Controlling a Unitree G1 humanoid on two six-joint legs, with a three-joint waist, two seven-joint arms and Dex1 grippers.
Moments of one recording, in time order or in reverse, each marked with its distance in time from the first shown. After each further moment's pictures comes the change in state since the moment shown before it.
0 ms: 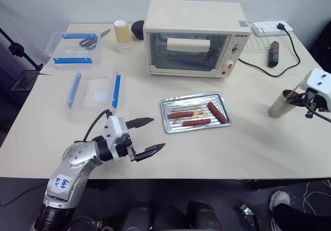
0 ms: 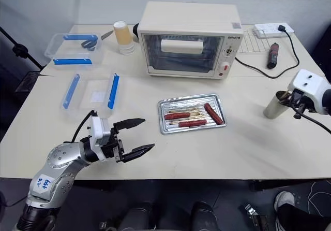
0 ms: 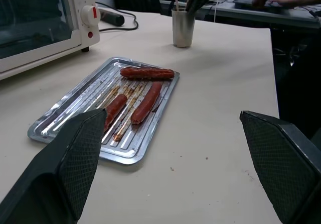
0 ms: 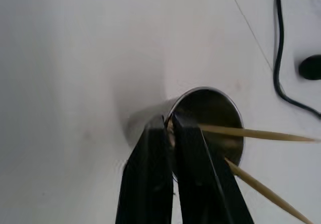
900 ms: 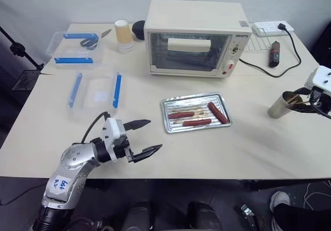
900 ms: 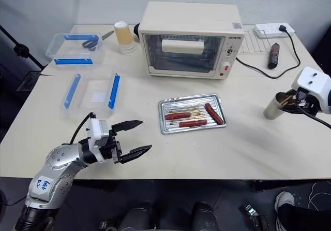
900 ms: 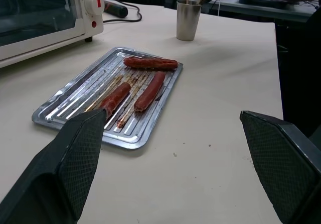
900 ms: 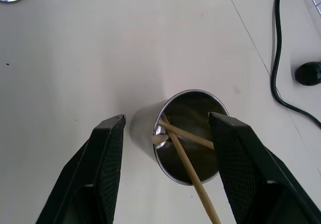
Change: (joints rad) left arm 0.018 0.007 0.008 0.035 0.007 -0.032 -0.017; right arm 0.024 -0.046 -0.032 -0.094 0.024 0.075 0.062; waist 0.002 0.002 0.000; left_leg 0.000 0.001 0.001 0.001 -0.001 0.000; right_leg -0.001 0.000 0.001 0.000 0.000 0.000
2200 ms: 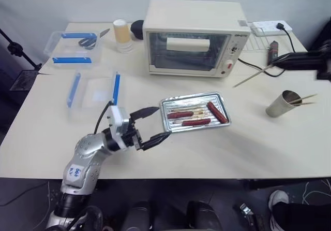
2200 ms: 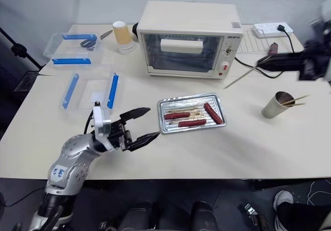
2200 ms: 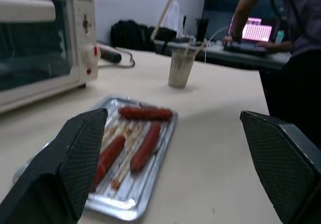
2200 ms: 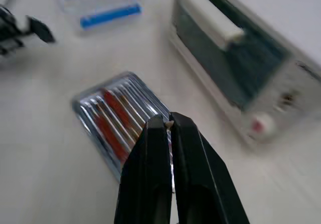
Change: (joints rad) left arm -0.192 -0.171 -0.018 0.116 -0.055 -0.026 0.001; right arm -0.151 0.130 -0.118 -0.386 0.534 0.692 0.210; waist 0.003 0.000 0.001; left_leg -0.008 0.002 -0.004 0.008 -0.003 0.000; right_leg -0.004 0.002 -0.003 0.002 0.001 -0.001
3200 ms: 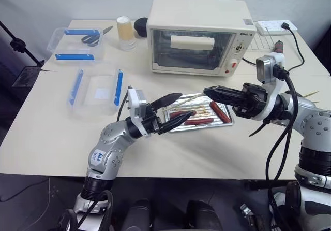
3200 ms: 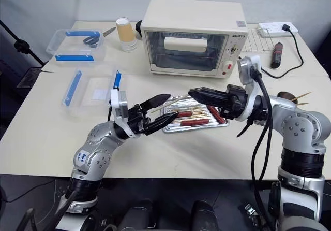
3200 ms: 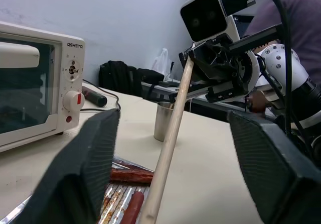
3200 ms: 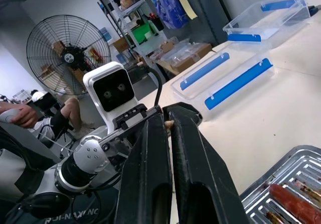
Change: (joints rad) left arm -0.121 -0.160 -0.059 0.060 -0.037 0.066 0.049; right arm 0.245 0.440 -0.157 -0.373 0.498 0.343 -0.527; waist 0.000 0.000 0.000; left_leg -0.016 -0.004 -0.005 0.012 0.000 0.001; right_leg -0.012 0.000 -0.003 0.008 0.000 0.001
